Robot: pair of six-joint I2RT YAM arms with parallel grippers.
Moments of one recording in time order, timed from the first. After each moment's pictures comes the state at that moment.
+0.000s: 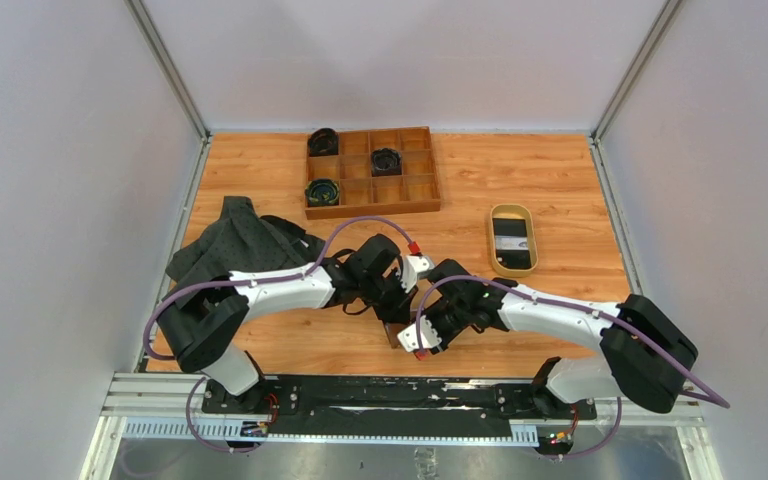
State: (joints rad) left arm -0.91 1.56 0.83 -0.14 0.46 -0.01; right arm 0.89 1.31 0.61 -0.40 -0.43 -1.32
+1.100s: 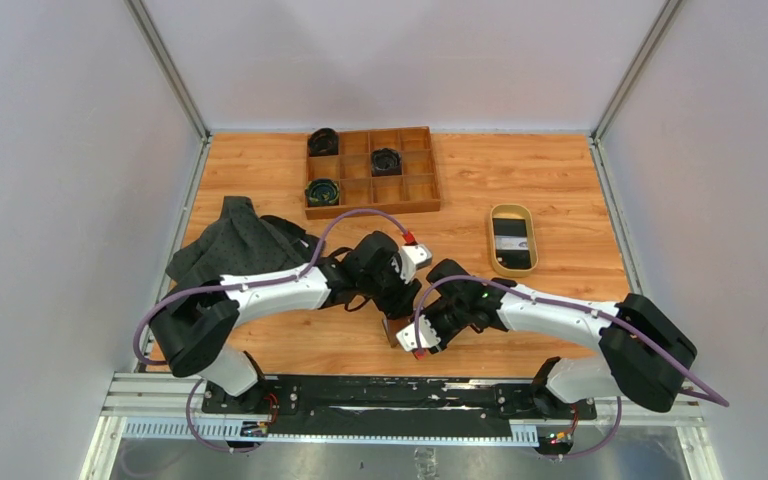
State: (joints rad) left arm -0.90 1.52 0.84 -0.10 0.28 -0.04; right arm 0.89 1.31 0.62 -0.39 -0.41 -1.30
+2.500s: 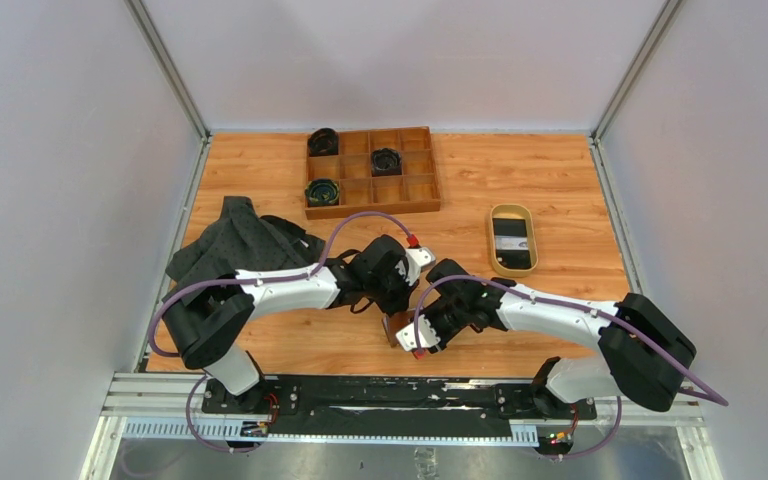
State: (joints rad) left arm -0.93 1.59 0.86 -0.10 0.22 -0.06; right arm 0.89 1.32 0.62 -0.39 -0.41 -1.30
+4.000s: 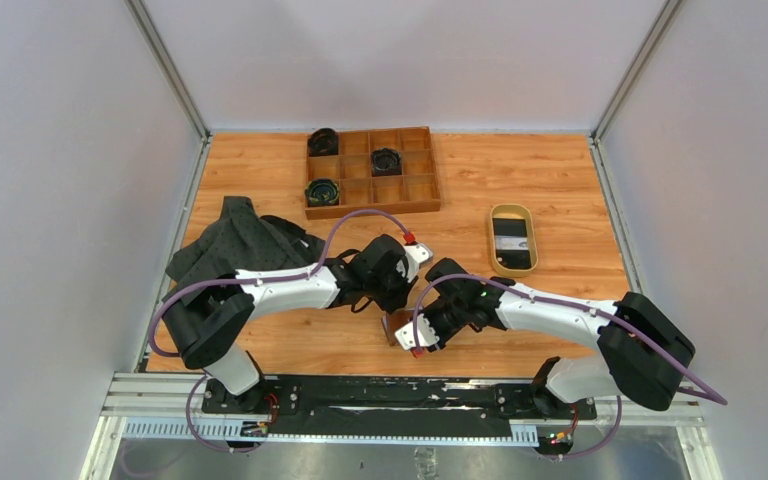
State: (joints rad) left arm -0.92 1.59 0.86 -0.10 0.15 -0.09; right arm 0.89 1.32 0.63 -0.39 -0.41 -1.29
